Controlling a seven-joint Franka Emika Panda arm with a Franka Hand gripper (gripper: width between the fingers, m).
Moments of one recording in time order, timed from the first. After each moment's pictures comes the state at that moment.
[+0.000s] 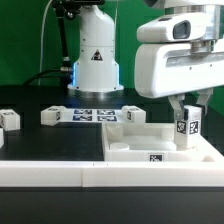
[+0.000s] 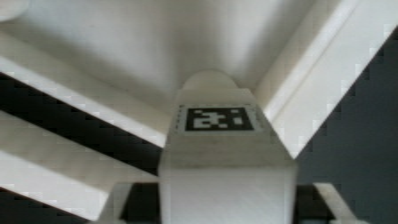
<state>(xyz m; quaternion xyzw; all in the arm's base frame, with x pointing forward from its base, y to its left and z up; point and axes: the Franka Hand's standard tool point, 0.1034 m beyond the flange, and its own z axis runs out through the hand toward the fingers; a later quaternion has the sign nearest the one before) 0.592 0.118 0.081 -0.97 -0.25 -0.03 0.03</state>
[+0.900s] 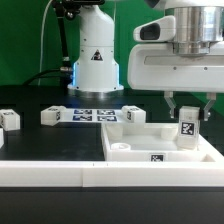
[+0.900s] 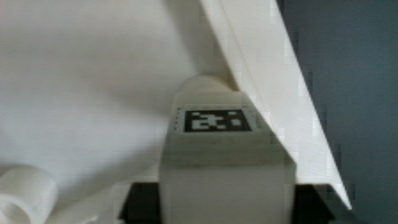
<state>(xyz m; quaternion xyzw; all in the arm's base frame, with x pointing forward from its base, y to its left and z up) 0.592 0.117 0.079 -0.96 0.28 -0.02 0.04</state>
